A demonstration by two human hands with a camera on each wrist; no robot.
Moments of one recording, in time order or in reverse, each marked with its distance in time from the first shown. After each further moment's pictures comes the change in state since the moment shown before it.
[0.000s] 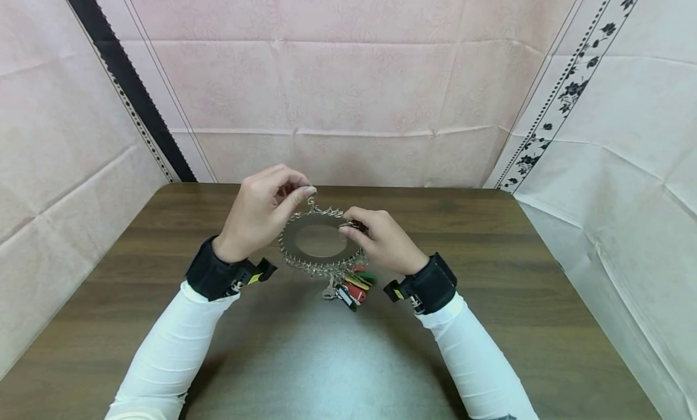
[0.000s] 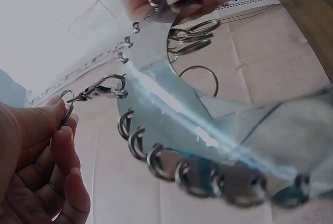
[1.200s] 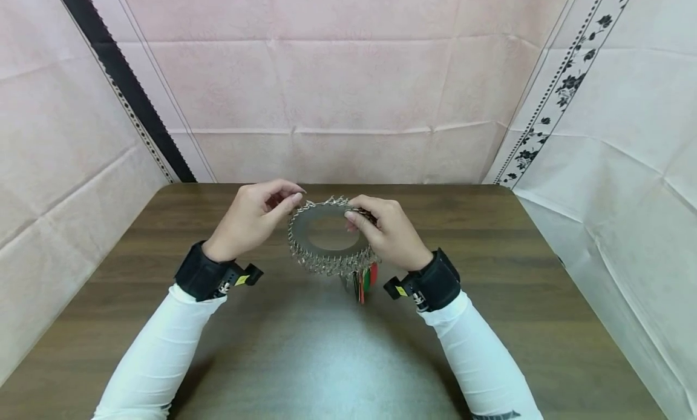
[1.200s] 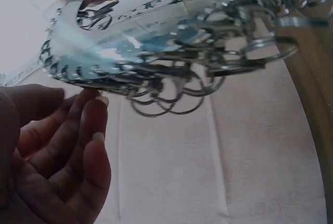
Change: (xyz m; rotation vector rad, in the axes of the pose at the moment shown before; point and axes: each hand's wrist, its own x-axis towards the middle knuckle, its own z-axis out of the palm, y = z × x) left_hand -0.020 -0.026 0.000 -0.093 -0.223 -0.237; right_hand -0.003 -0.012 -0.011 0.034 0.193 -0.096
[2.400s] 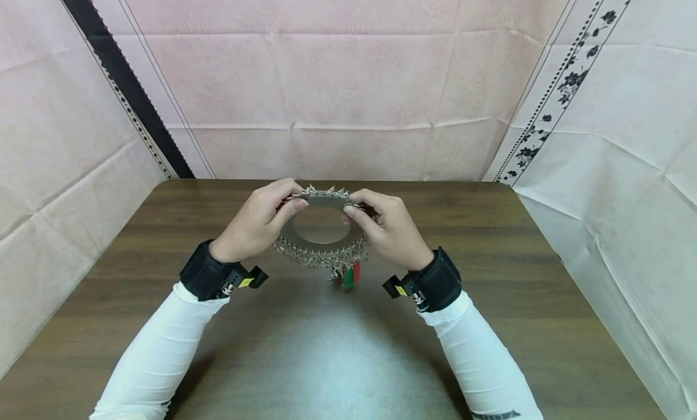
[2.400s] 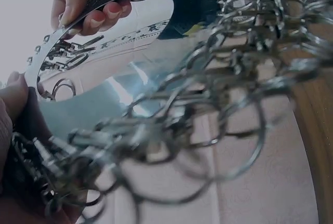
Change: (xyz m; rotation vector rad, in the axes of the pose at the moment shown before) left_hand -0.002 0.010 0.009 -0.025 -0.062 0.120; right_hand 0.000 -0.009 -0.002 0.033 0.050 0.031
